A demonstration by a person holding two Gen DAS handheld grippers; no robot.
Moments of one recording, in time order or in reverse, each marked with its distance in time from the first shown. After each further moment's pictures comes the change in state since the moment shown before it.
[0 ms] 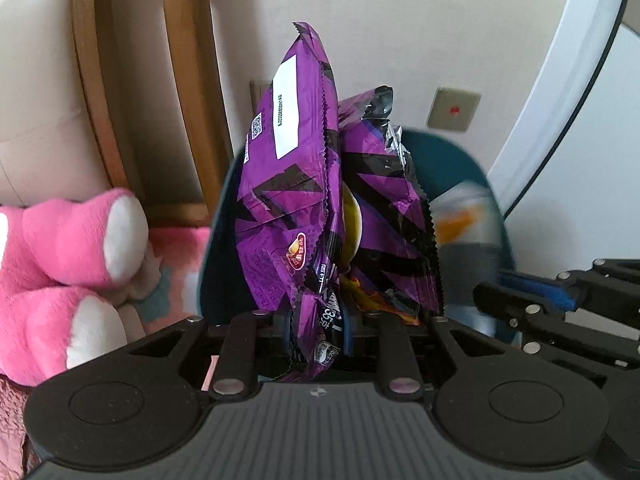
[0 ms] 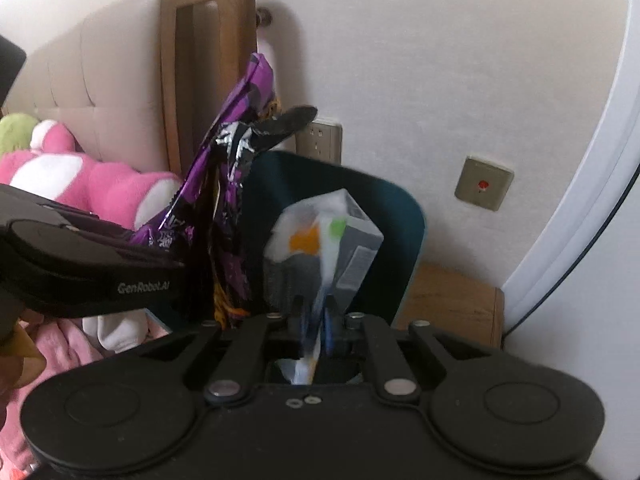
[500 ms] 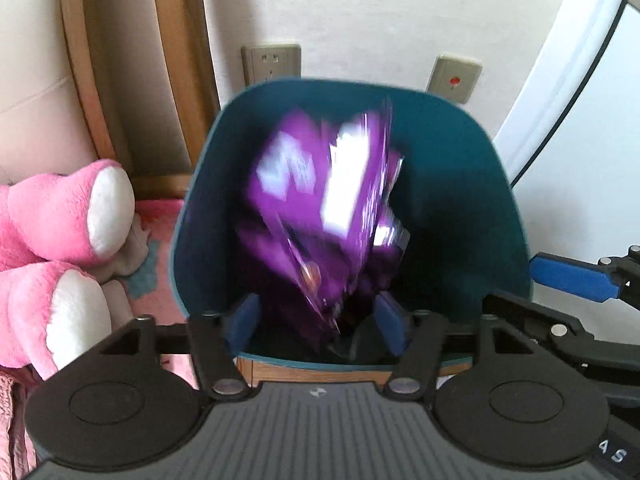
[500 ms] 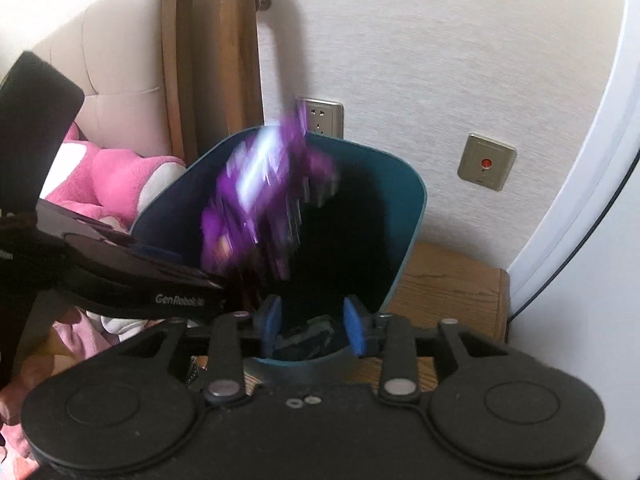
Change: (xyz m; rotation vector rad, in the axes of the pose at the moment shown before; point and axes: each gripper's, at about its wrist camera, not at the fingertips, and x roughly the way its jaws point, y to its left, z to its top) left arm 0.011 0.003 -0.017 -0.005 0.044 -0.014; right arm -0.007 -0.004 -0.015 0.015 0.019 0.022
